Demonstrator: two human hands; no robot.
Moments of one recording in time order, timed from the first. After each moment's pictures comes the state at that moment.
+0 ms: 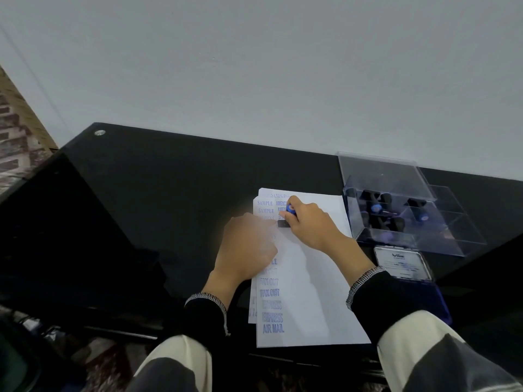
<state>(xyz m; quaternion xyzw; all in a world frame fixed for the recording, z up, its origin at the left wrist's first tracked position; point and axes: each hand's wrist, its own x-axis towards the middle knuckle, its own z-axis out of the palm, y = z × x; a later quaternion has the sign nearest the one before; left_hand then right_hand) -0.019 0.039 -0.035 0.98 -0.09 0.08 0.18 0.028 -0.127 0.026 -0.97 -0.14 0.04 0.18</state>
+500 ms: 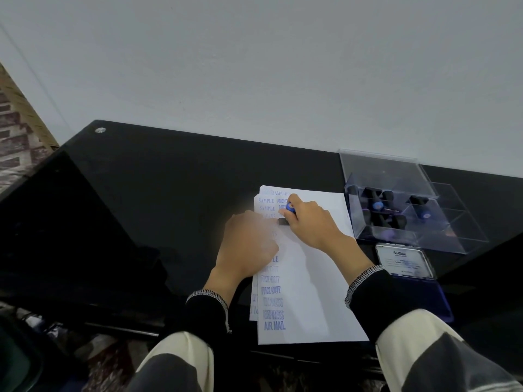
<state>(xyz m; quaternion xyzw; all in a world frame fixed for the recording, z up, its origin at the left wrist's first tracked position) -0.019 0.038 -0.033 0.98 -0.09 0.07 0.18 0.026 -0.123 0.025 -0.98 -0.13 0.03 0.16</state>
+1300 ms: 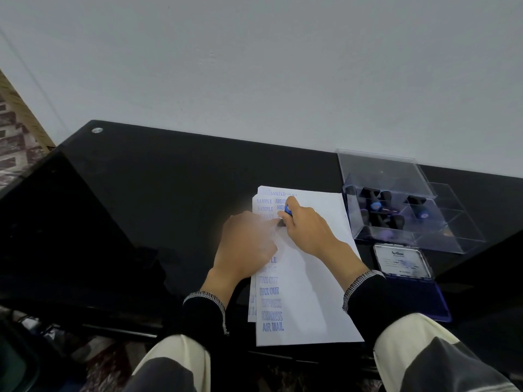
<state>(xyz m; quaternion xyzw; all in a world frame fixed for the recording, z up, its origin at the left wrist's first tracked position) -0.020 0.038 -0.033 0.97 -0.10 0.08 0.19 0.019 -0.121 0.016 -0.97 -0.14 0.03 0.20</state>
